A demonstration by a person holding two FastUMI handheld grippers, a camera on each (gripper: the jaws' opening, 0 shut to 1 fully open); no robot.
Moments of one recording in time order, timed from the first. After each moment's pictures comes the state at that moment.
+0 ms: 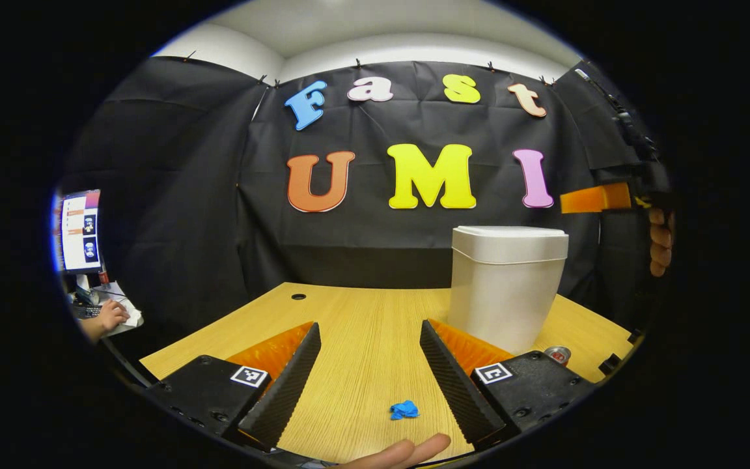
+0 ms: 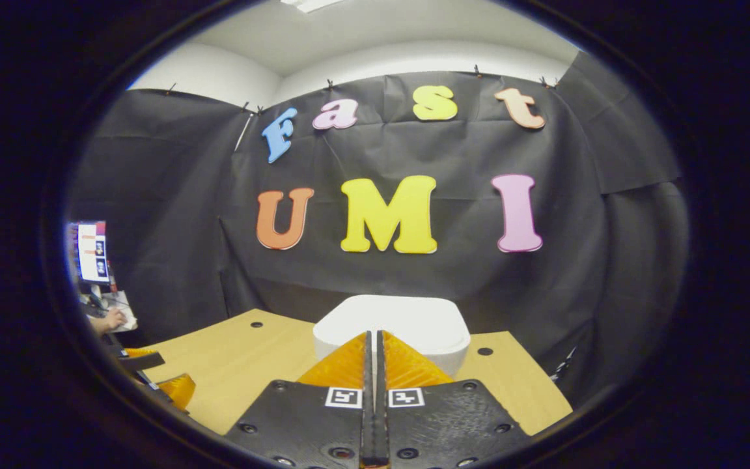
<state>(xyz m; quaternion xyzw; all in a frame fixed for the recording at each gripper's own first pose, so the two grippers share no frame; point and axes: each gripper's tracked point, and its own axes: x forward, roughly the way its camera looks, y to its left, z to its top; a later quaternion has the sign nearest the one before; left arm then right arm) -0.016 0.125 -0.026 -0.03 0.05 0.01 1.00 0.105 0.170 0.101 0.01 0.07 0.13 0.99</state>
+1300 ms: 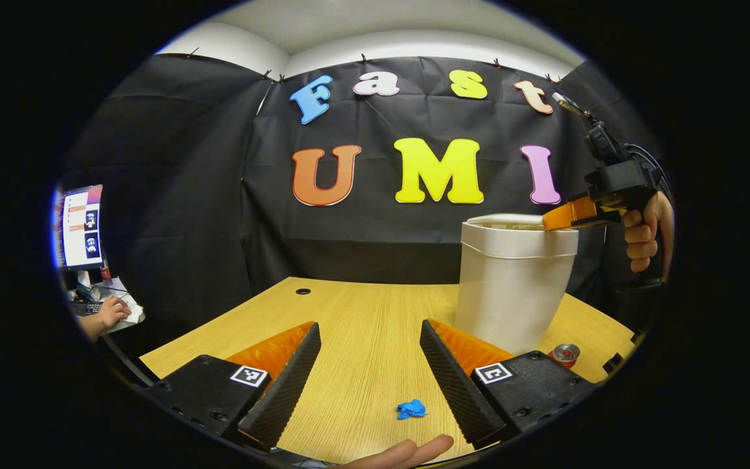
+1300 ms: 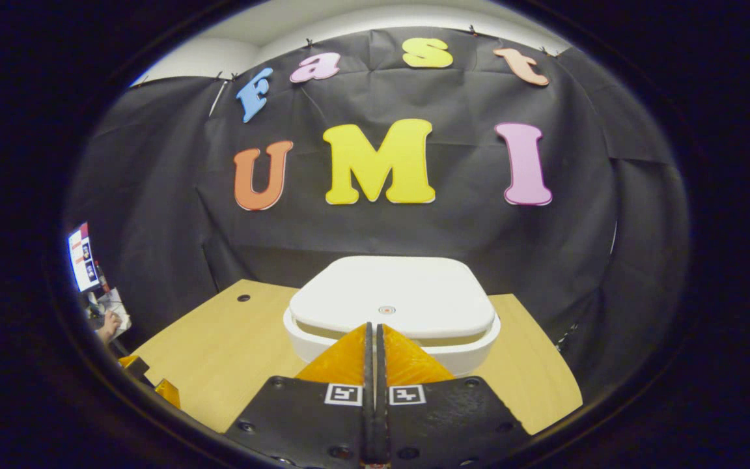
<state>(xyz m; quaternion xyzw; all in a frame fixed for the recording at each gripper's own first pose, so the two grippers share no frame) -0.008 0.135 -0.035 -0.03 0.06 0.02 1.00 0.151 0.172 0.064 0.02 0.15 0.09 0.98</state>
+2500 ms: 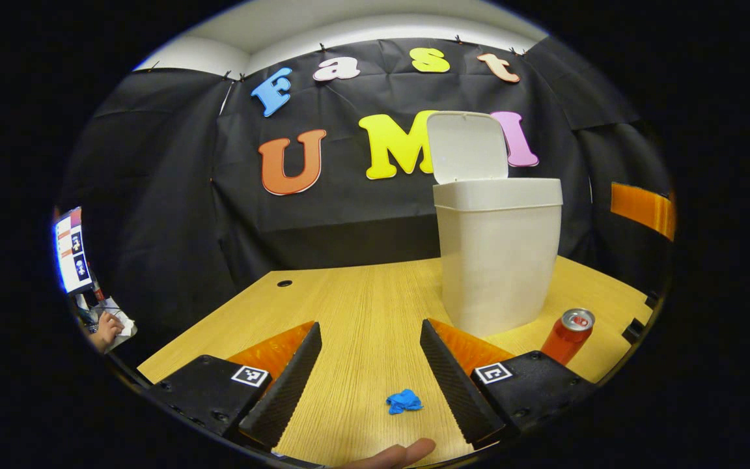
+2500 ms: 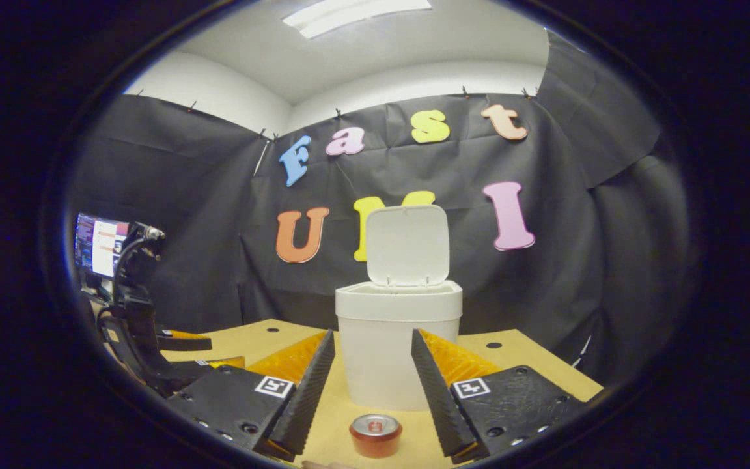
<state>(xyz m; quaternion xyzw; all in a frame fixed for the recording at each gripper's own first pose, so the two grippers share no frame) 0.008 0.096 -0.090 0.03 0.10 -0.03 0.99 0.011 0.146 0.014 0.04 -0.01 0.17 0.99</state>
